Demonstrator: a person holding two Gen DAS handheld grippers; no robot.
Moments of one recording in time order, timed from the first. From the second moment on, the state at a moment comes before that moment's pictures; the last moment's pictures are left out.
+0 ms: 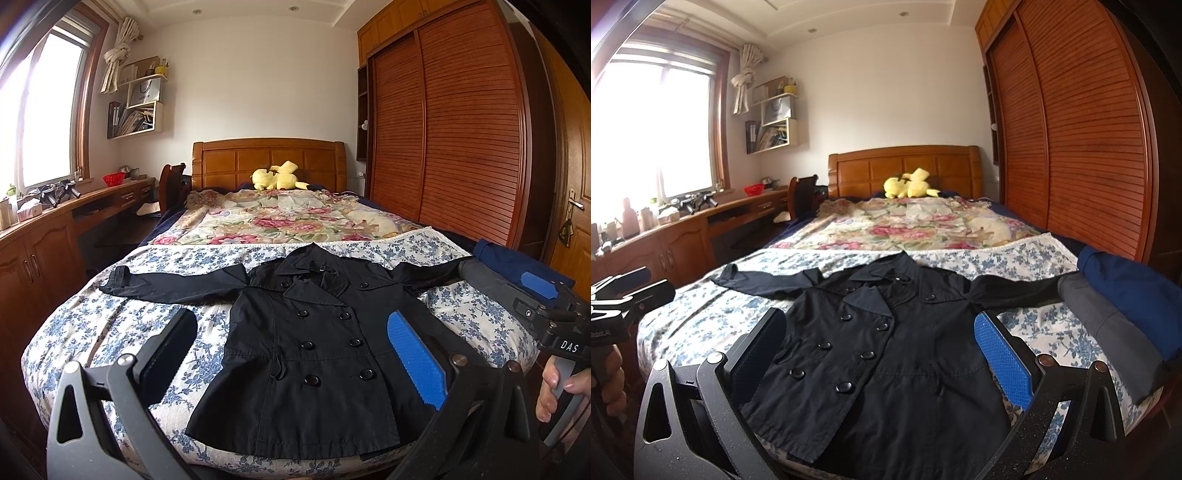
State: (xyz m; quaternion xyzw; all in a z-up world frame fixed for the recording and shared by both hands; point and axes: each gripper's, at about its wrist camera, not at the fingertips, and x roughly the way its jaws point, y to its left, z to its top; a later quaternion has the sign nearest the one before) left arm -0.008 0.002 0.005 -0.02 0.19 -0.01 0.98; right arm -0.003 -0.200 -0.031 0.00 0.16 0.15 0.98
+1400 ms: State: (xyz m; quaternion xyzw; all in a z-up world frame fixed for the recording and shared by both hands) left arm 0.013 0.017 -0.032 -0.02 0.22 0.01 0.97; right arm 0.001 -0.174 -0.051 -0.02 0.17 0.16 0.97
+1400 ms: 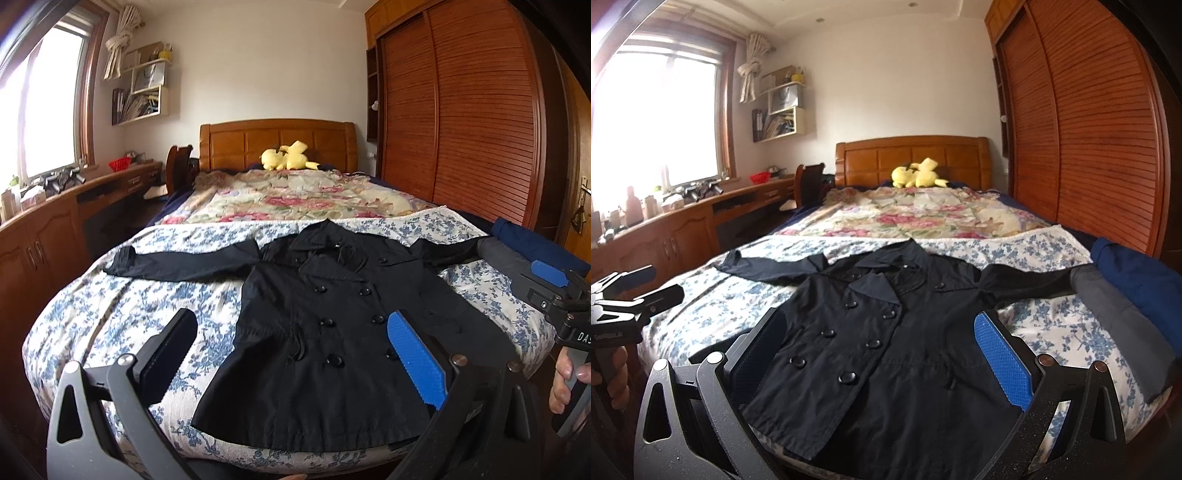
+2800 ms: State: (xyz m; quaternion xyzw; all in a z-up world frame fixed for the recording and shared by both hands) left arm 0.163 0.199 -0.147 -0.03 0.37 0.09 0.92; right arm 0.234 -0.026 -0.187 -0.09 0.30 0.35 0.88
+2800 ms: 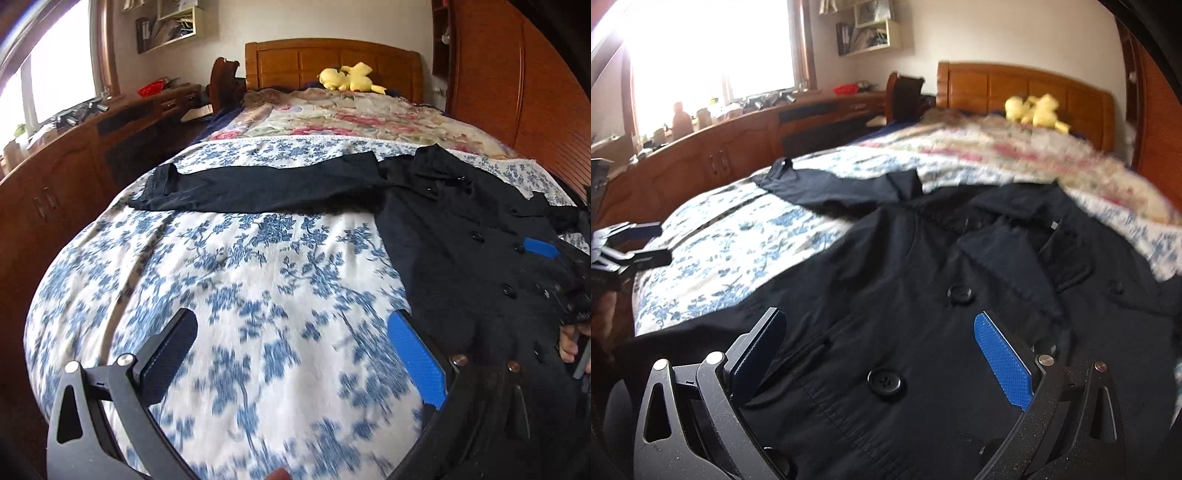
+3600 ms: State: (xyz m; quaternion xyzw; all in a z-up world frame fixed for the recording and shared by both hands) left arm 0.353 0.325 -0.199 -0.24 0.40 0.14 0.87; right arm 0.246 -0.030 -0.200 -0.06 0.33 0.36 0.87
